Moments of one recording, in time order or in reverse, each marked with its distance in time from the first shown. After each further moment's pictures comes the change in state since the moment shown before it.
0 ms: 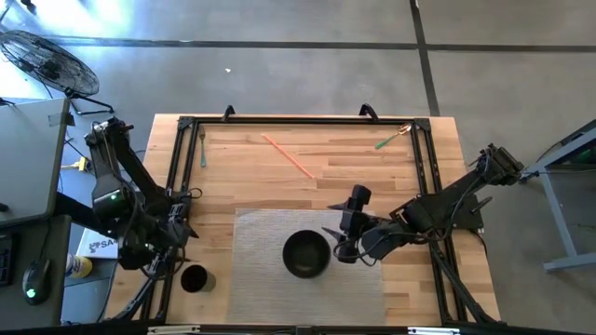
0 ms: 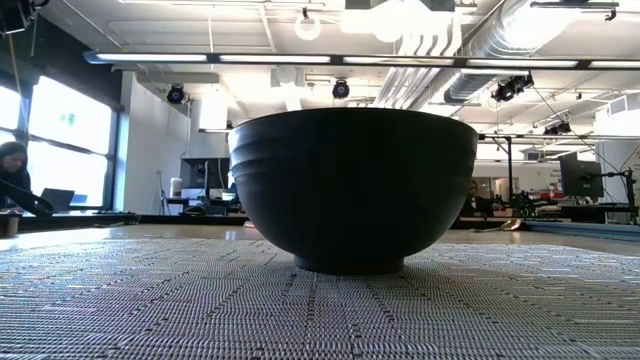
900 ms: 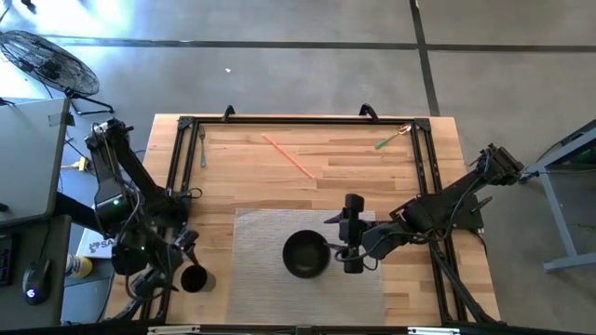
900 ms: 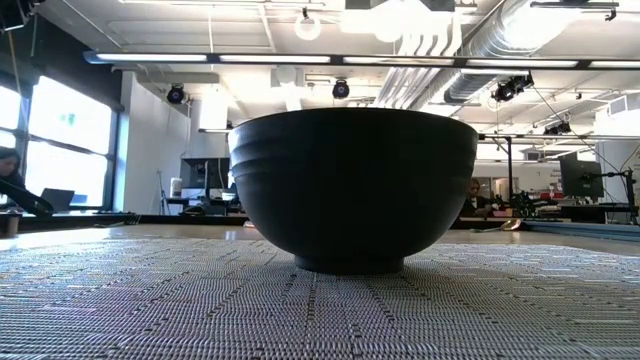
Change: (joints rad) left arm 0.001 0.022 -0.023 0.333 0.175 0.435; right arm 0.000 0.000 0.000 0.027 -0.211 -0.026
